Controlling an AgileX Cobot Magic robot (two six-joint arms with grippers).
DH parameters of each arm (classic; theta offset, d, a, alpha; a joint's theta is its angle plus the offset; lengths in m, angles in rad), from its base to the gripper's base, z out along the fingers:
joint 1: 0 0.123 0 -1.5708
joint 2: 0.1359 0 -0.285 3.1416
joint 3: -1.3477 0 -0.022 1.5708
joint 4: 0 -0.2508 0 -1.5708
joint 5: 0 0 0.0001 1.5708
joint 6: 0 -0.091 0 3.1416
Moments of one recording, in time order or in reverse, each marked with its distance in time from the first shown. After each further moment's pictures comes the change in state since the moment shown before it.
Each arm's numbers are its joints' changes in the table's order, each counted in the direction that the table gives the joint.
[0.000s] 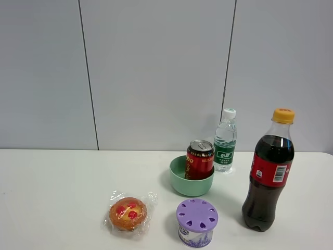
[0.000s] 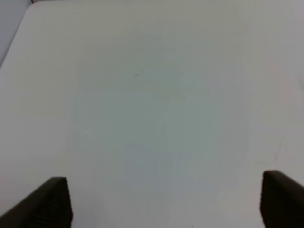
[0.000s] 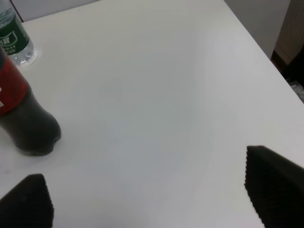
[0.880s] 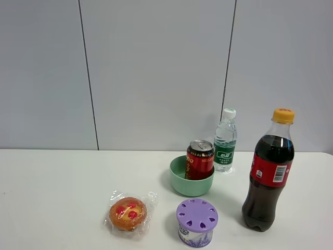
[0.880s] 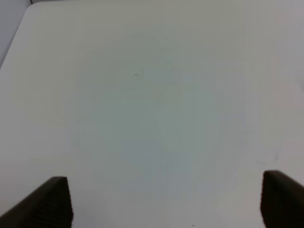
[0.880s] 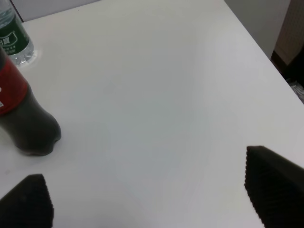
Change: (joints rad) left arm 0.000 0.000 0.000 0.000 0.000 -0.004; right arm 0.000 0.000 0.000 0.000 0.000 0.000
